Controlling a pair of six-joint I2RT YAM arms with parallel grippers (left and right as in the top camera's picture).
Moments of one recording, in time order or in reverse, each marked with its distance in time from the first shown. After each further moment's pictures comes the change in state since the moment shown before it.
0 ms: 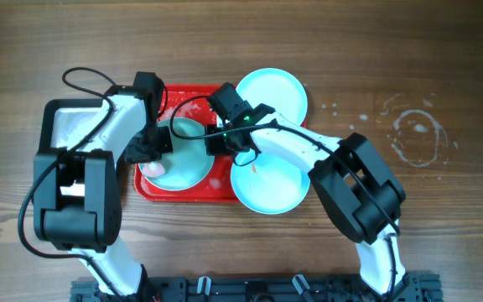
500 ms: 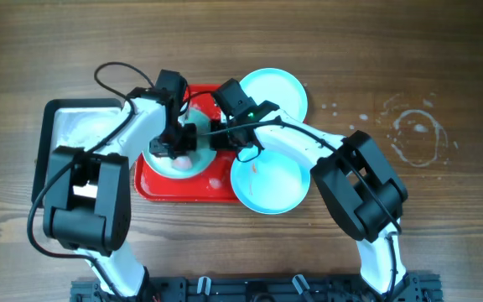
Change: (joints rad) left arm -0.116 -0.001 -0.009 0.157 0.125 0.058; right arm -0.021 0.000 0.000 0.014 0.020 -0.001
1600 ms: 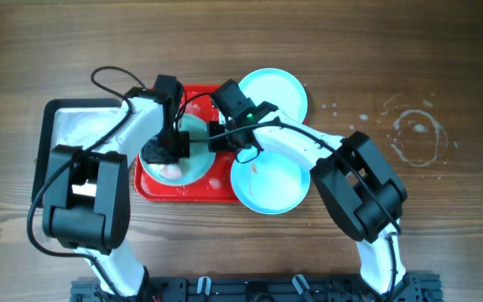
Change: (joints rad) left arm 0.014 0.006 0.000 -0.111 -0.062 -0.011; right arm 0.006 0.000 0.000 0.001 -0.022 -0.010
